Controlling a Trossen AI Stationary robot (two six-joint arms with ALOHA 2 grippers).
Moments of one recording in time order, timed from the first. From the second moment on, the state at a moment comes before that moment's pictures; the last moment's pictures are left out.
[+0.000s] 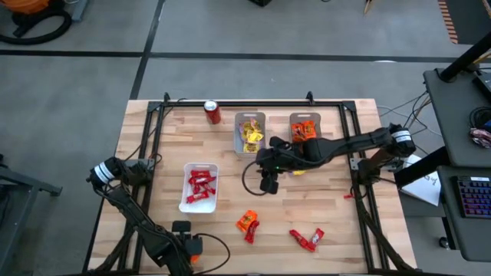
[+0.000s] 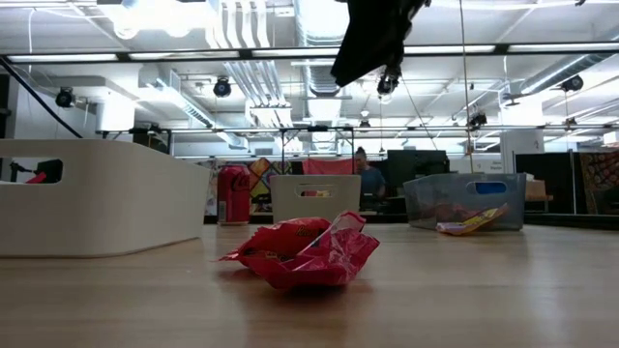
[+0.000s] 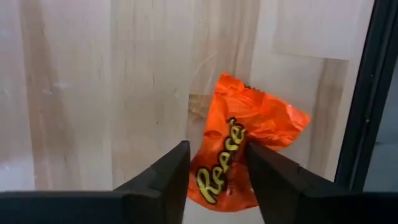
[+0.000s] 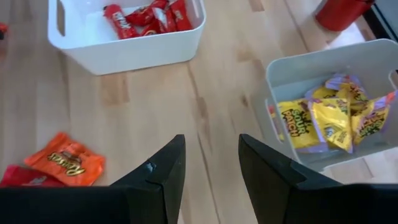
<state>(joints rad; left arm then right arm) -0.94 1.86 1.20 -0.73 -0.09 -1.02 0.12 1.63 1.40 -0.65 0.21 0.24</state>
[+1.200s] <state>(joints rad) -0.52 1.55 1.25 -0.89 -1.17 -0.35 0.27 1.51 0.78 0.50 0.33 0.31</state>
